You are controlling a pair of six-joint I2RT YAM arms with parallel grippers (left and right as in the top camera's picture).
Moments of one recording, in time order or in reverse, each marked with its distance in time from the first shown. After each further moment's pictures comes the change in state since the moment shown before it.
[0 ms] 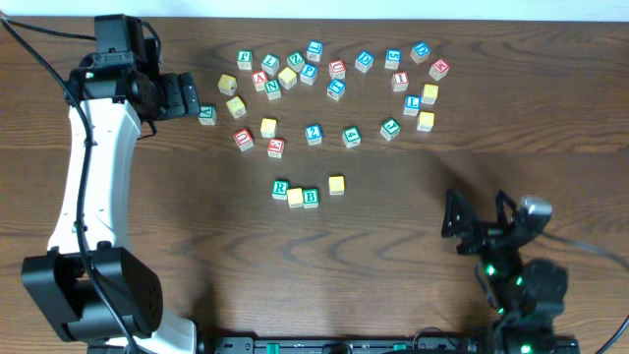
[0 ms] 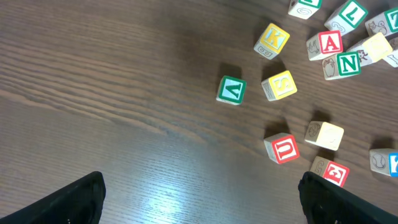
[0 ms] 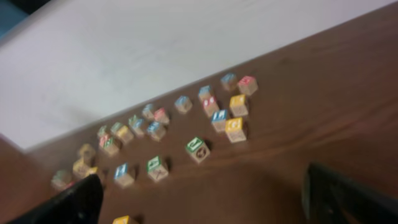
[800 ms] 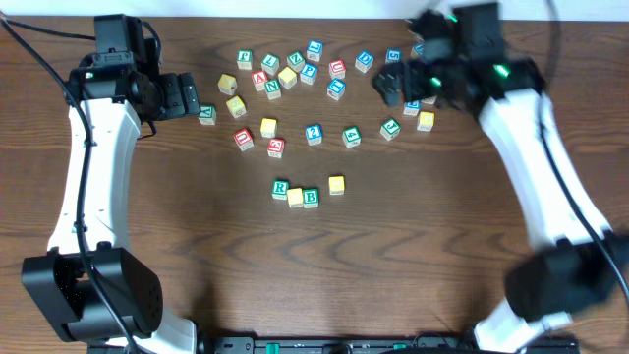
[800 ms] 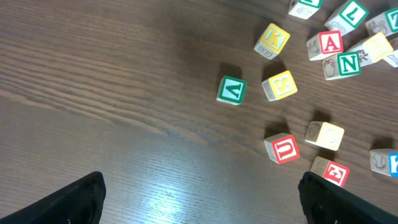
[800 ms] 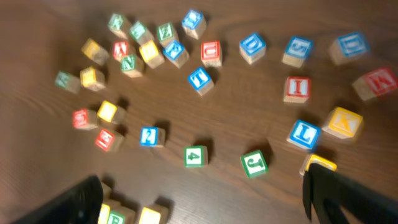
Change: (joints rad) left arm 0.000 0.000 0.000 0.000 0.000 0.000; right arm 0.244 1.559 1.567 -0.758 -0.105 -0.372
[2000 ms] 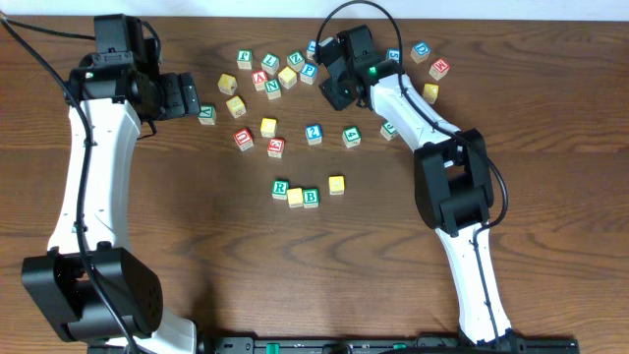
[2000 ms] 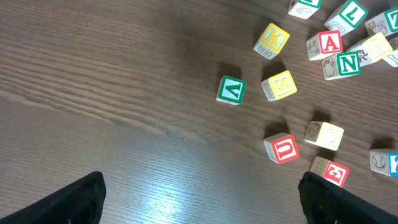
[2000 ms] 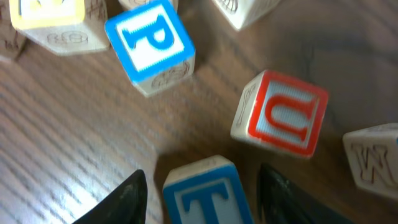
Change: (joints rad) left arm 0.000 0.000 0.000 0.000 0.000 0.000; right arm 0.169 0.668 0.314 0.302 0.188 -0.298
